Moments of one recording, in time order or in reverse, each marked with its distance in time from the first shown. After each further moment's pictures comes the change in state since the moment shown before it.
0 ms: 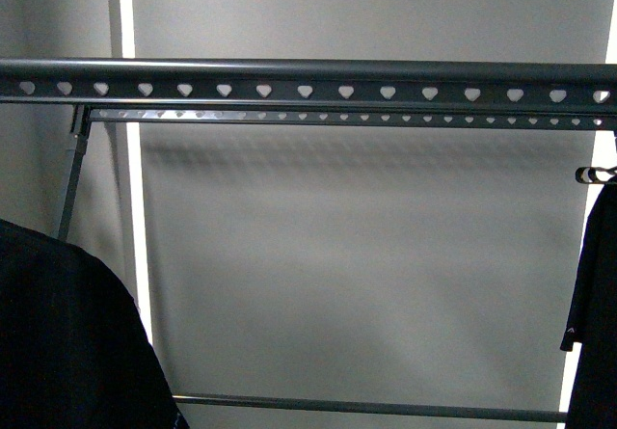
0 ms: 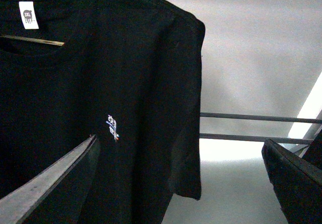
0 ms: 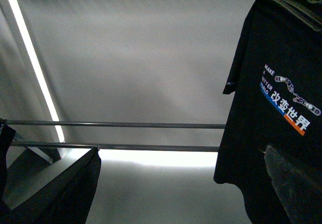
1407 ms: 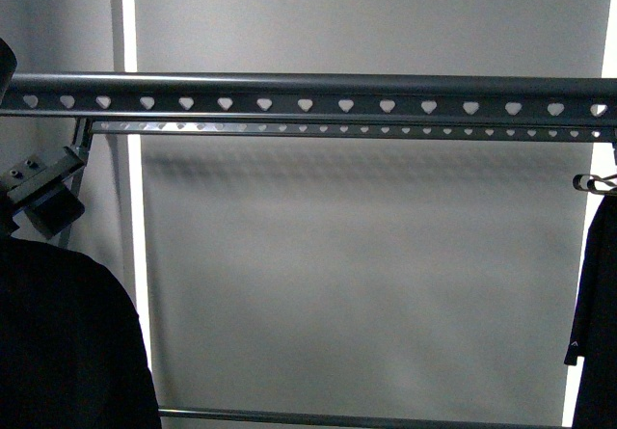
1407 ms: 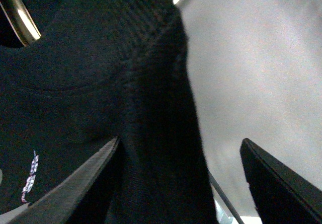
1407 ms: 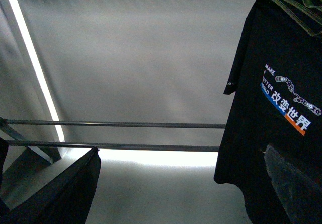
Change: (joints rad) left arm -0.079 1.580 1.087 0.050 -0.458 -0.904; right arm 0.000 0.000 0.000 0.000 0.000 0.000
